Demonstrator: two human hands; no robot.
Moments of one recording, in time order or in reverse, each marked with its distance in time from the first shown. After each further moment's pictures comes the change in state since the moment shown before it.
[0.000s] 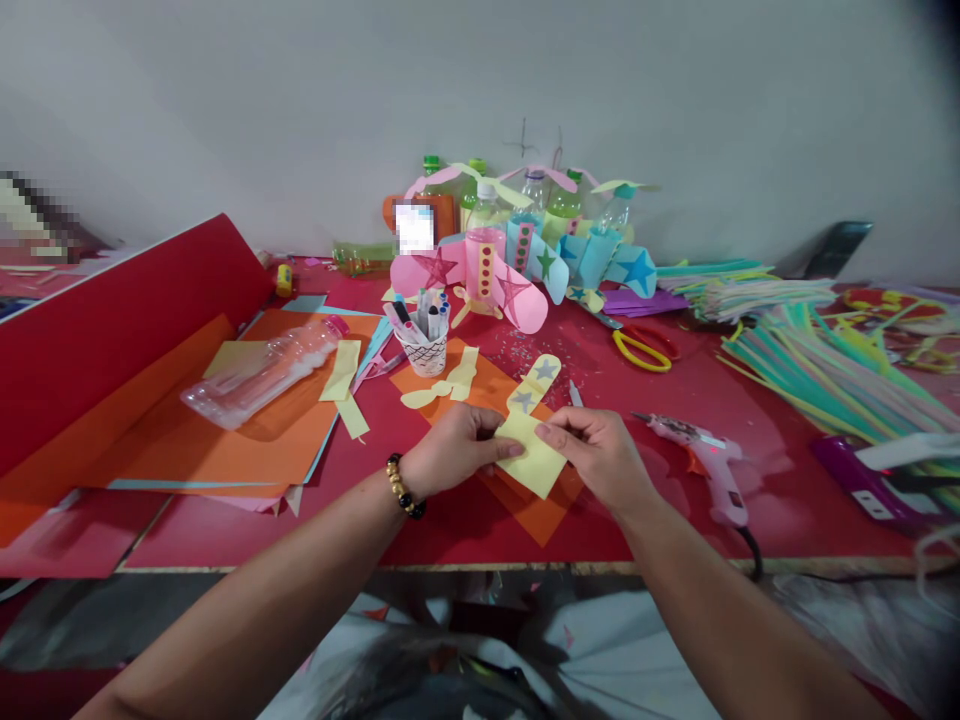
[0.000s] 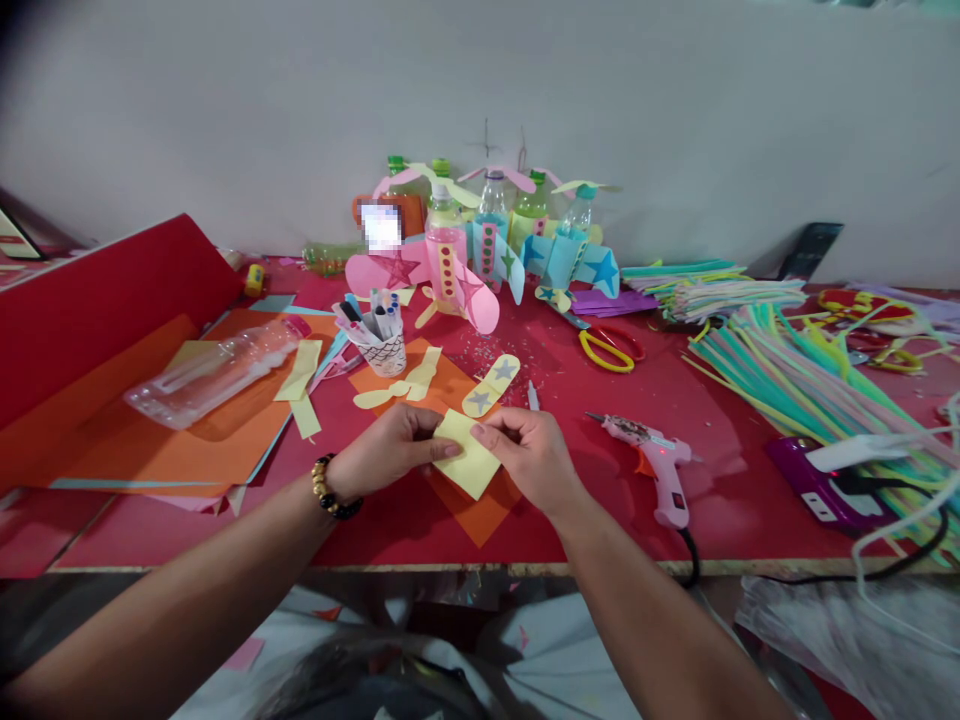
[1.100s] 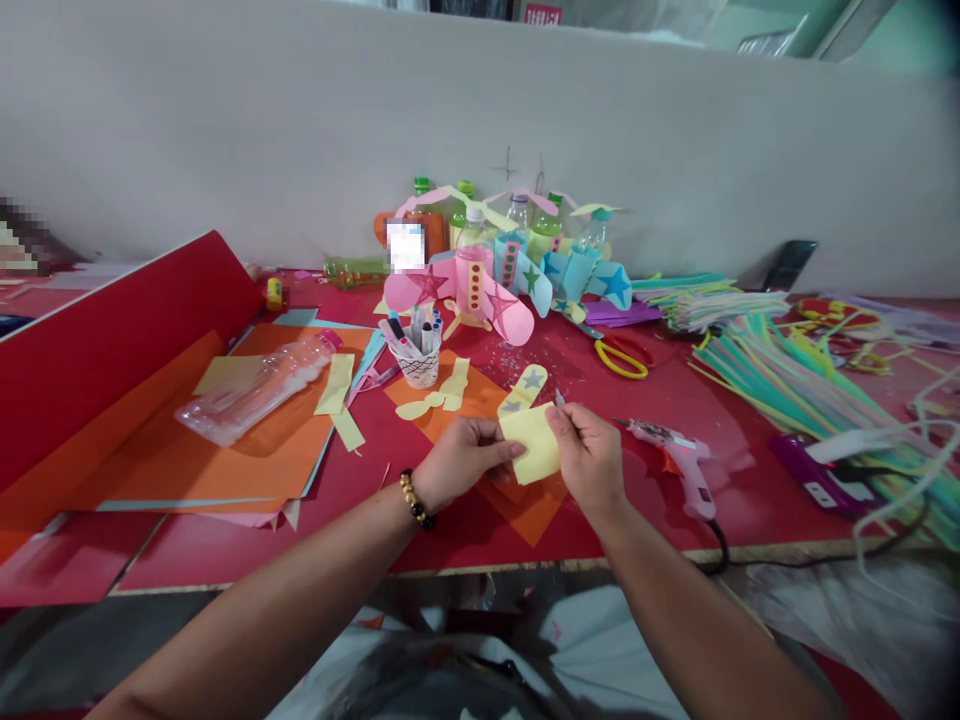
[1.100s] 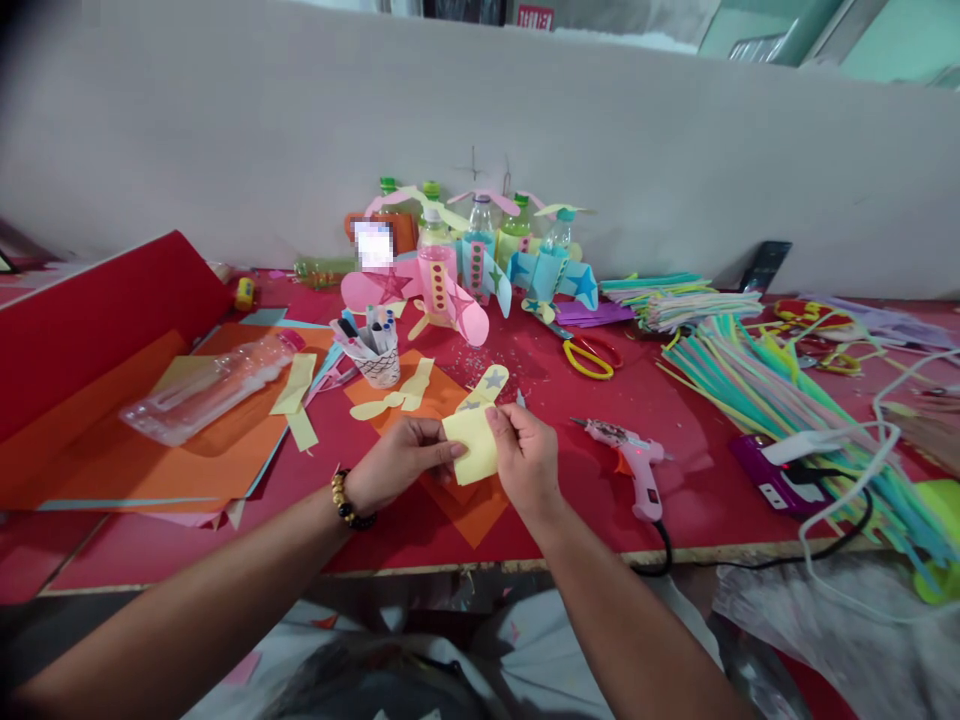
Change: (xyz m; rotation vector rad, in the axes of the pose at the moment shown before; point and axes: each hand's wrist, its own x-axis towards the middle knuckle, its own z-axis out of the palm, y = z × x) left_hand 0.004 -0.001 0.017 -0.288 0.061 -0.043; right_hand -0.003 0.004 0.008 -0.203 0.394 -0.104
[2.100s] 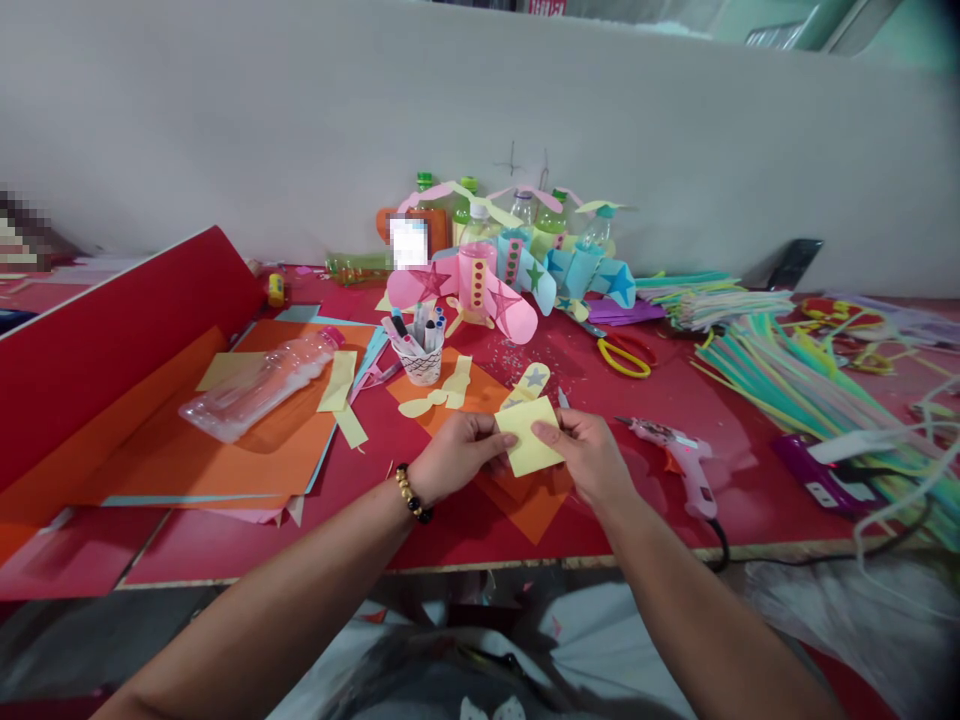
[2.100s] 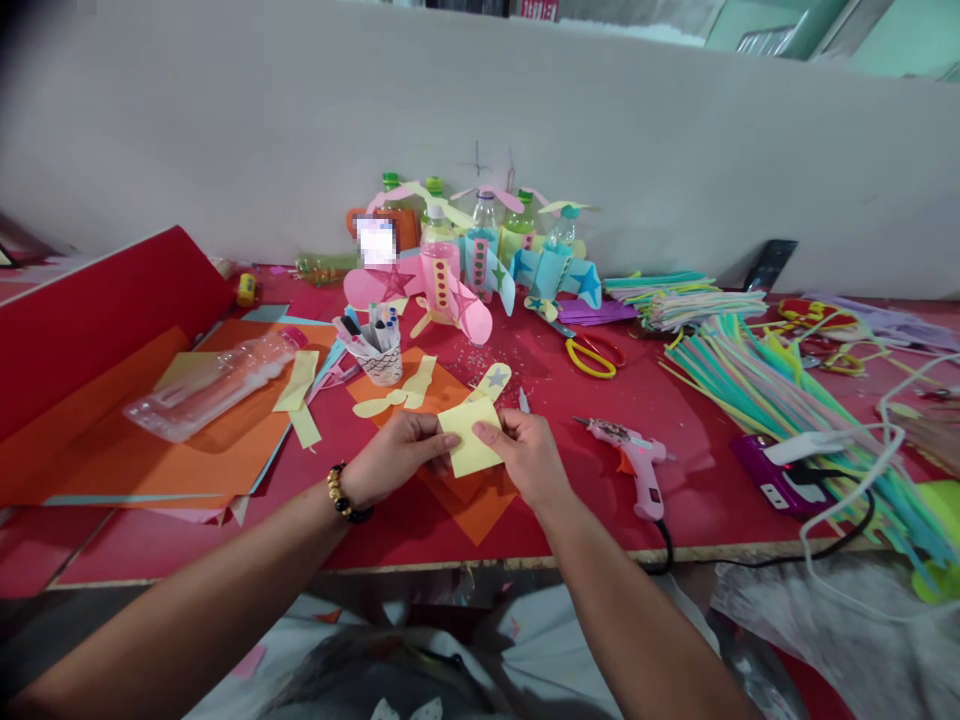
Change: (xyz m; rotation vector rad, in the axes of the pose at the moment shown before) left_hand -0.002 0.004 -0.010 0.167 -0.009 0.040; right_hand 0.004 0.007 0.001 0.476 -0.289 0.347
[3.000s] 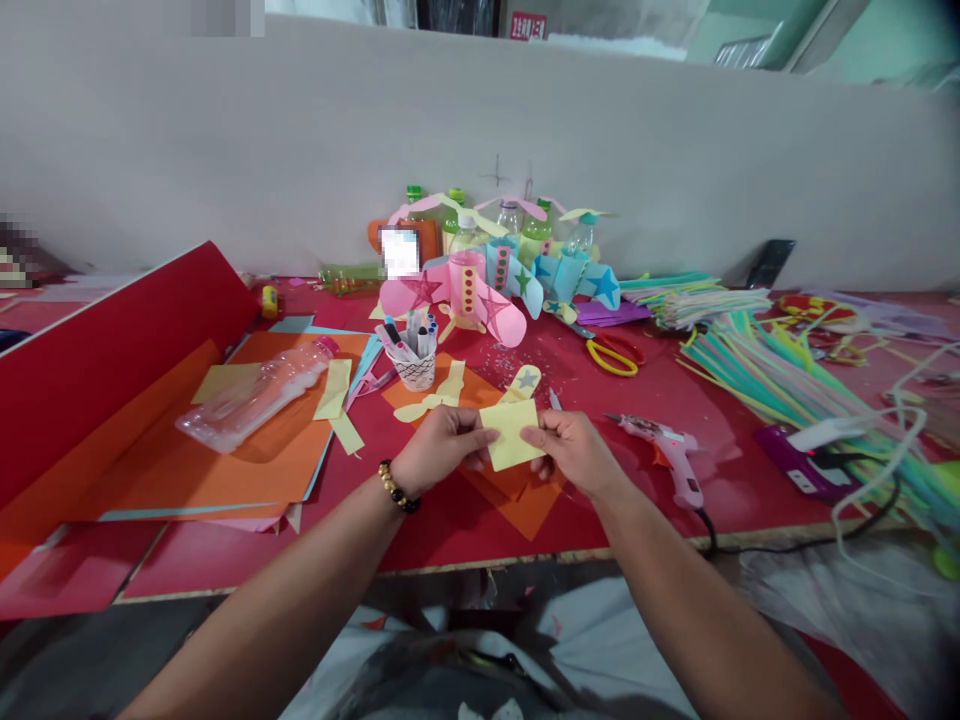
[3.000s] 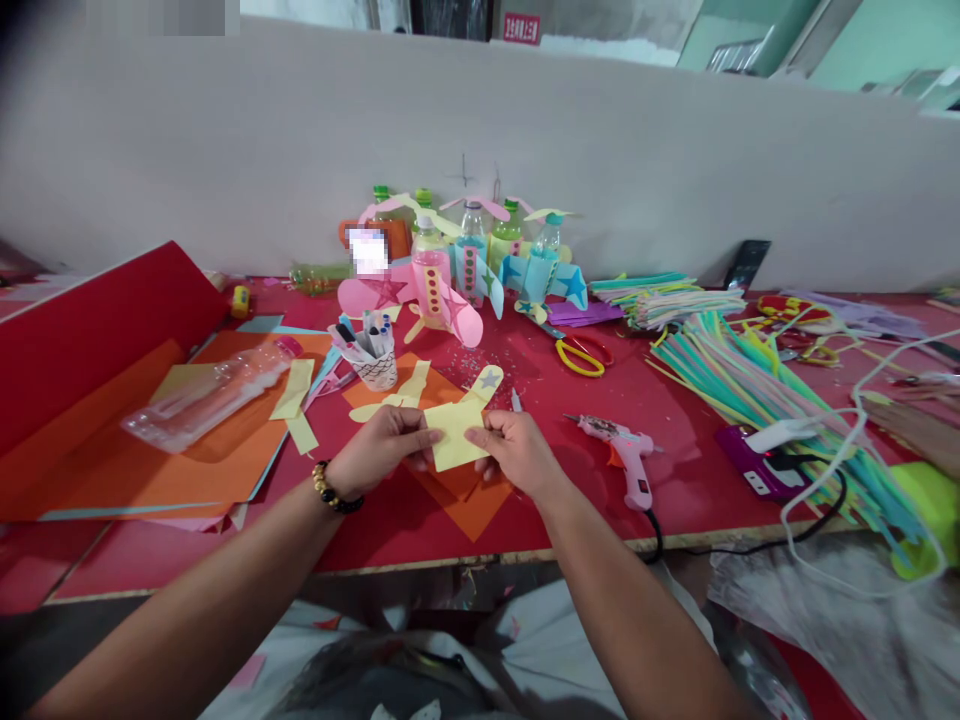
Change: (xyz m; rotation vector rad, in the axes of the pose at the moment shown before) left_hand 0.001 0.003 -0.016 0.005 0.022 0.021; right_hand 0.006 -0.002 -0.008 -0.188 -0.157 0.056
